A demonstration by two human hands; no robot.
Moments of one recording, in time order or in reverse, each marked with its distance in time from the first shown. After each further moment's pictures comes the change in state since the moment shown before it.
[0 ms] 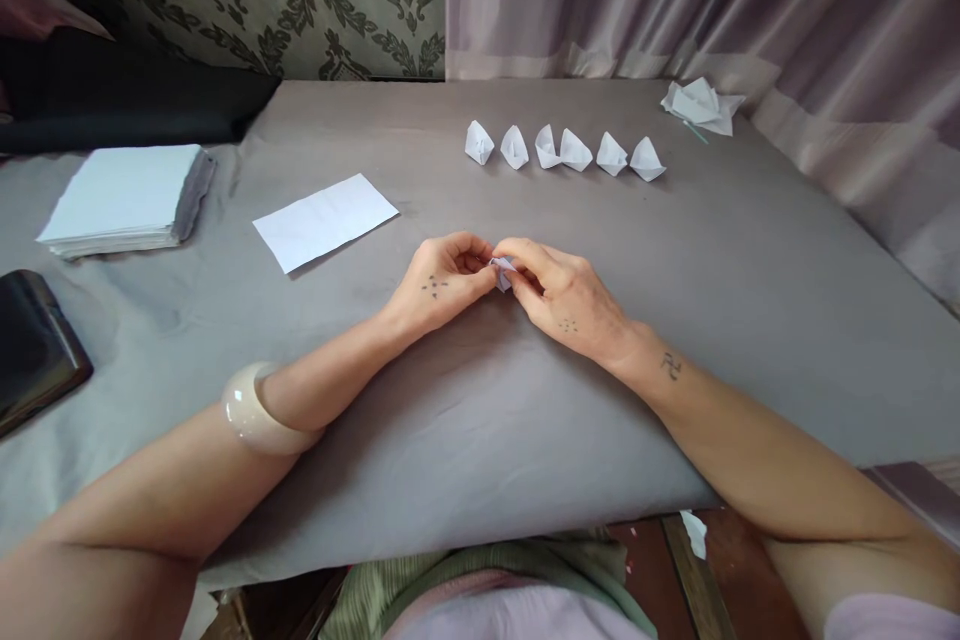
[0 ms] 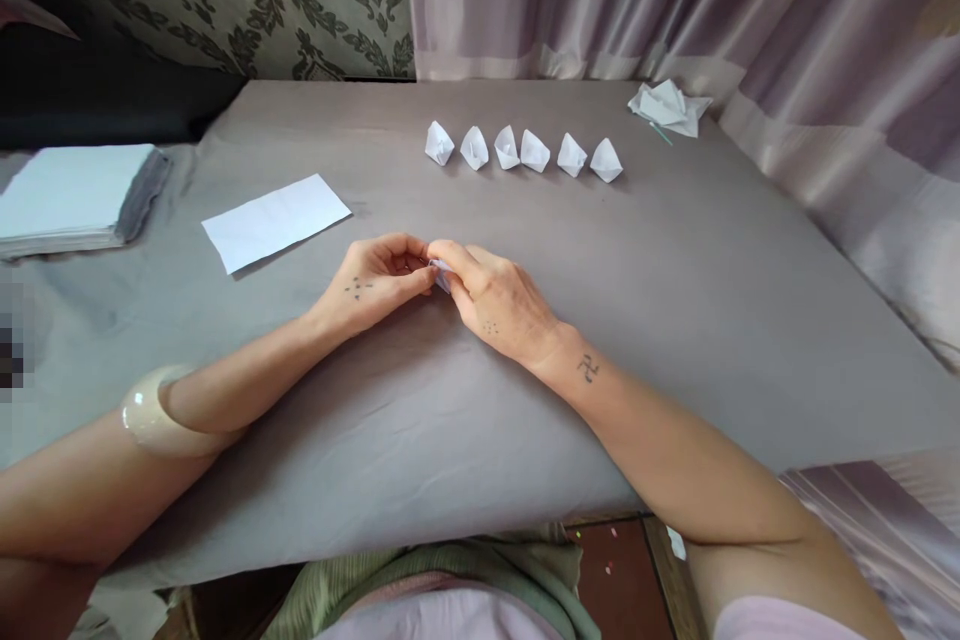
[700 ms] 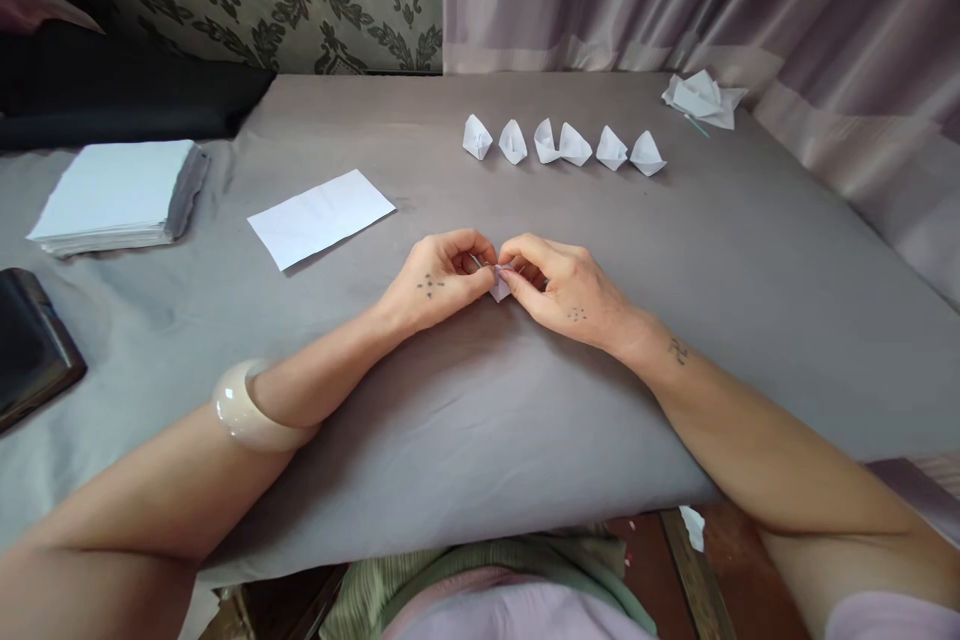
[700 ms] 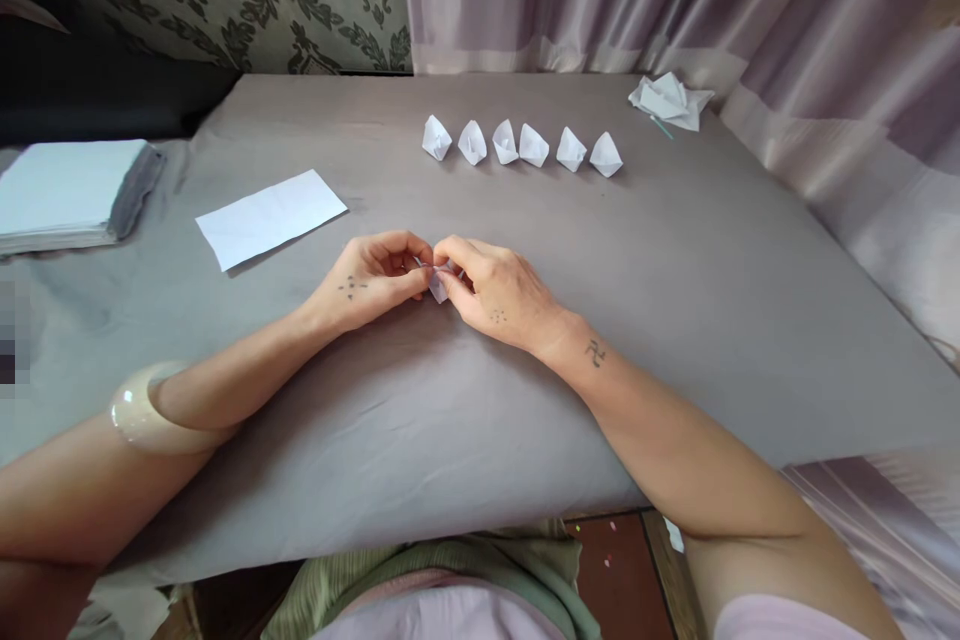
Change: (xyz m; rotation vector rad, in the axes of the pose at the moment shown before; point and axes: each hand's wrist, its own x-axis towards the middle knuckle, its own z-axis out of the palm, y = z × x) left_hand 0.001 -0.002 -0.006 0.075 -0.067 0.056; right_hand 0.003 0.005 -0.005 0.099 -0.044 0.004
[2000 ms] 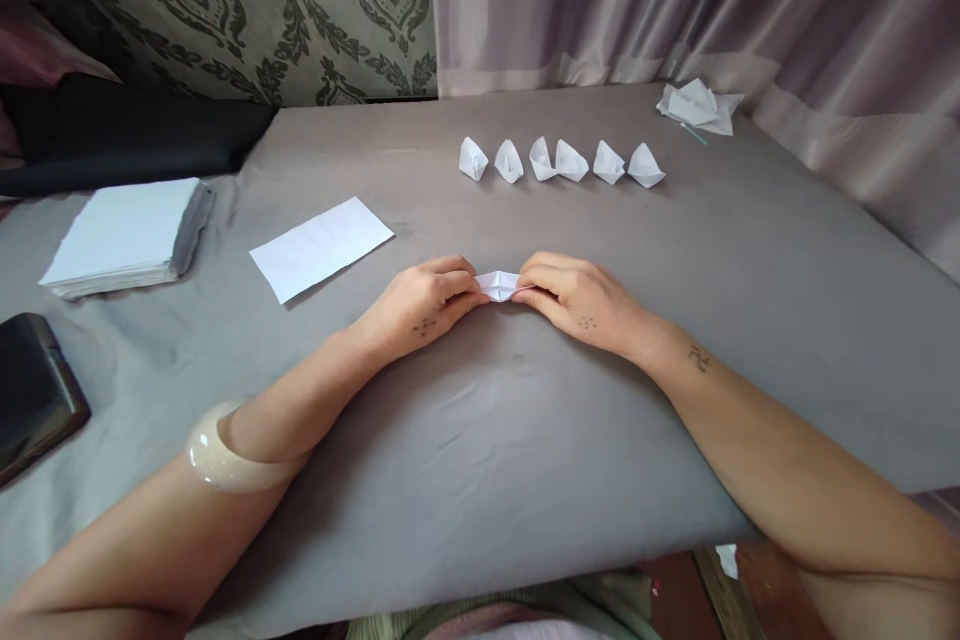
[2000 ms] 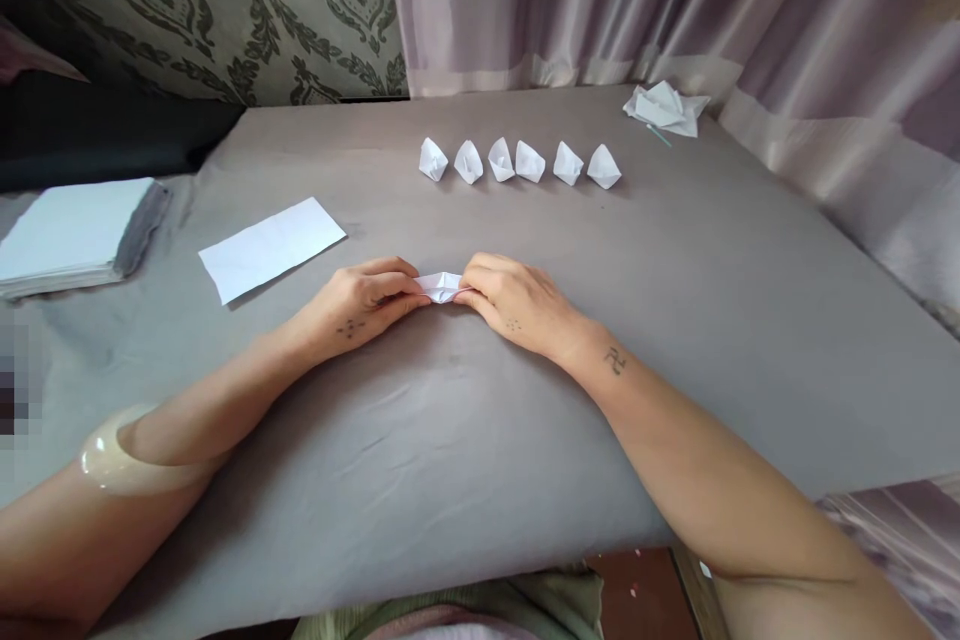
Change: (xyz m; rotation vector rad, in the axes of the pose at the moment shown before) left_hand 0.005 -0.013 -0.024 0.647 -0.140 0.399; right_hand 0.003 0.026 -0.012 -0.166 -0.148 -0.017
